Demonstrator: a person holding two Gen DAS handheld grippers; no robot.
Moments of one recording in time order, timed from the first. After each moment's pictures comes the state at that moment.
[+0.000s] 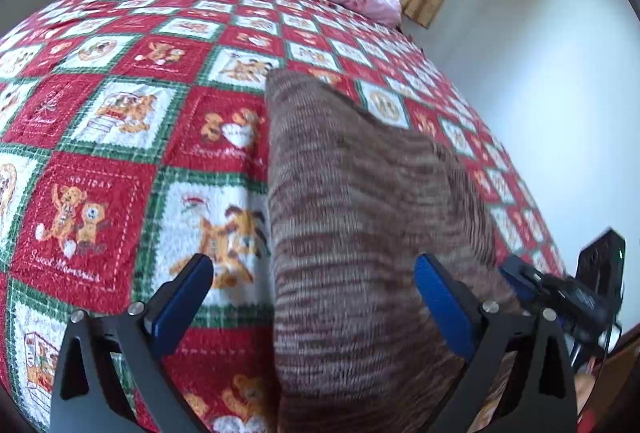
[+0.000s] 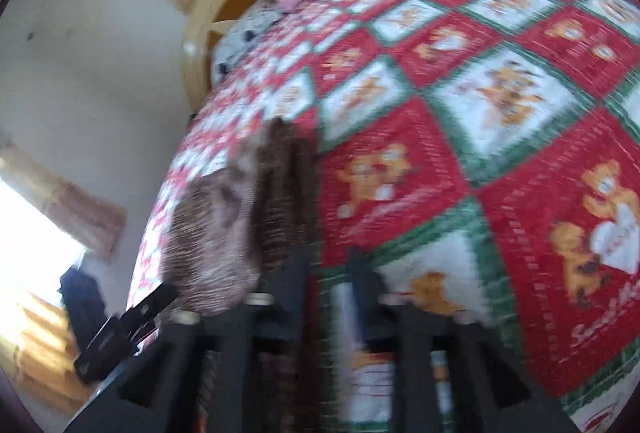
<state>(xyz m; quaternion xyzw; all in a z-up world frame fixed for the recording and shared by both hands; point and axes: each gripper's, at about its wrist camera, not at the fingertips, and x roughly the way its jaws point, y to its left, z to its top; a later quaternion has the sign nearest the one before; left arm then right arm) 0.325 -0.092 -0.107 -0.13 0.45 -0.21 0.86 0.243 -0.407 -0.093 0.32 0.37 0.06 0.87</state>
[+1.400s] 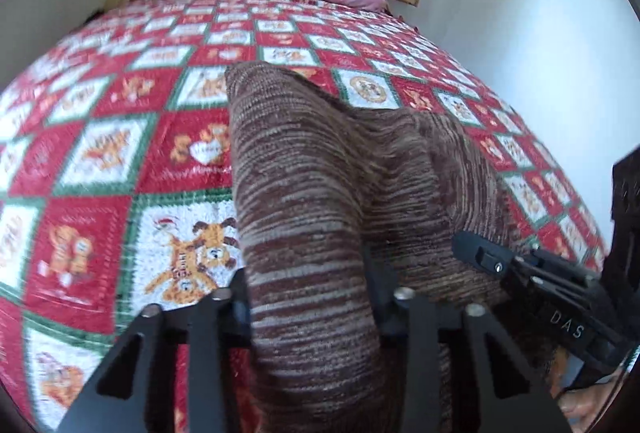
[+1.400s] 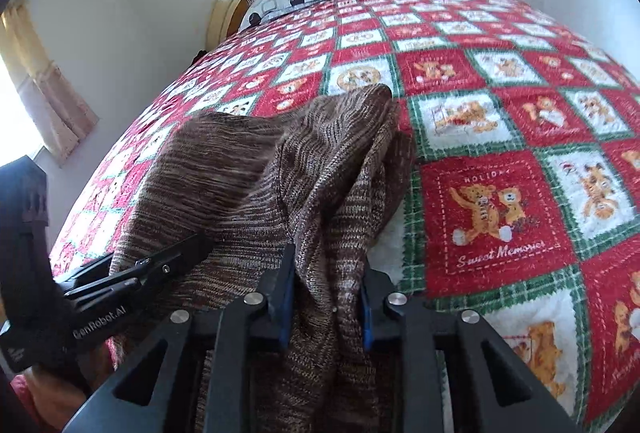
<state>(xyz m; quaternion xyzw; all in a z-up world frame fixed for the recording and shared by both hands) 0.312 -0.136 -0.103 -0.01 0.43 -0.20 0.88 0.276 -0.316 -0.082 0.12 0.40 0.05 0.91</state>
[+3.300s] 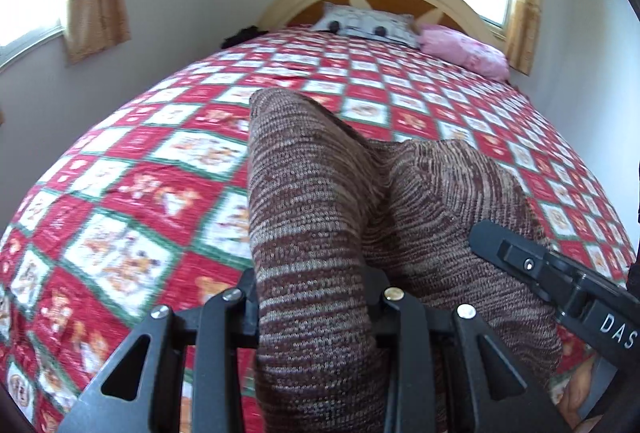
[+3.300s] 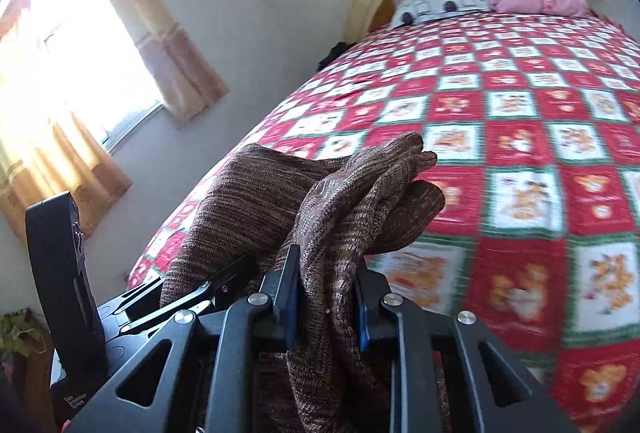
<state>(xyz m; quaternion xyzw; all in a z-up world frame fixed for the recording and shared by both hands) 0.209 0.124 -0.060 -0.05 0.36 0.02 0.93 0.209 -0.038 -0.034 0.12 0.36 0.26 0.89</state>
